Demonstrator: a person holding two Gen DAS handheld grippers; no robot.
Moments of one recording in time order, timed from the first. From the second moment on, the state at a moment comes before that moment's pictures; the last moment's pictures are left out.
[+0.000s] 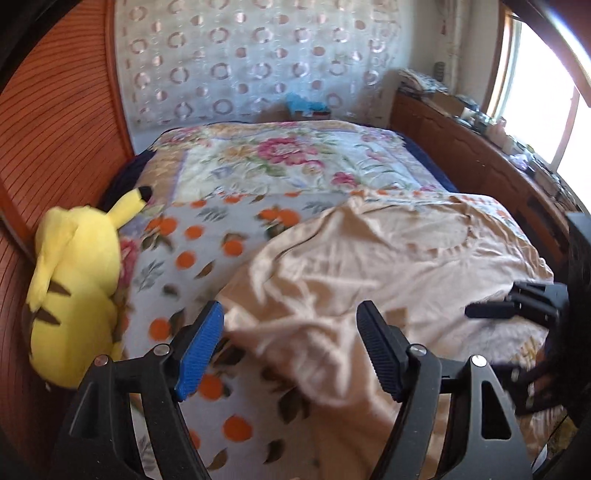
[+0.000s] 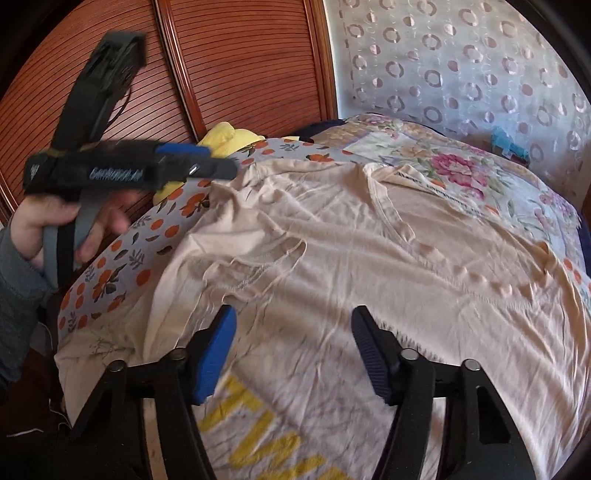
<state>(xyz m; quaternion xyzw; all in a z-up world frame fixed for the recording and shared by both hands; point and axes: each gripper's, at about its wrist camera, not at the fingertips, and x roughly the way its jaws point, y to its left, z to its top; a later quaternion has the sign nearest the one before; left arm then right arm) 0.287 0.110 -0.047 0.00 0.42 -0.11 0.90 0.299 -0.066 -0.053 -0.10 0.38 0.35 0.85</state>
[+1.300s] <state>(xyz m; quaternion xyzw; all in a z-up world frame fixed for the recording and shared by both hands) 0.249 0.128 -0.077 0.00 0.43 -0.08 0.90 0.303 -0.063 -0.033 -0.11 0.33 0.21 0.92</state>
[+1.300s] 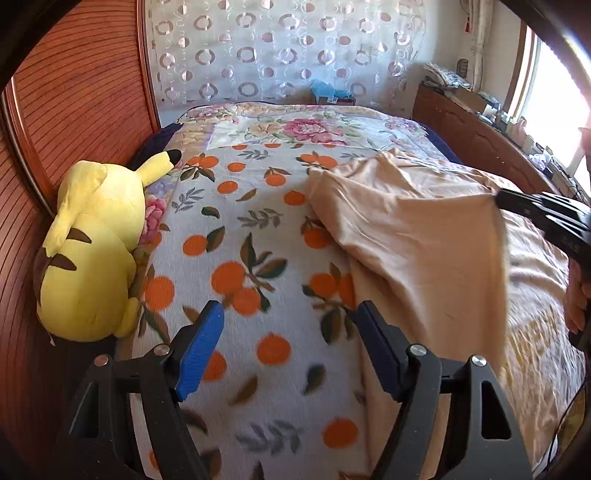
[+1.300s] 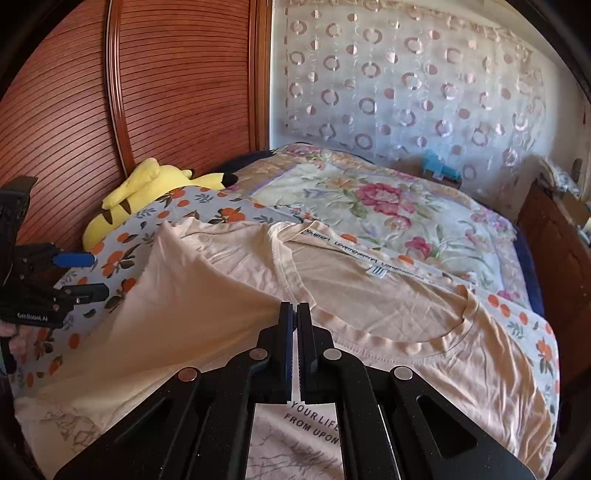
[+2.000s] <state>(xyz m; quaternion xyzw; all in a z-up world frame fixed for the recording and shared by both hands) 0.121 0.071 -0.084 0.01 0.42 -0.13 0.90 0.136 -0.188 -0.021 -0.05 0.33 0.16 0.93</state>
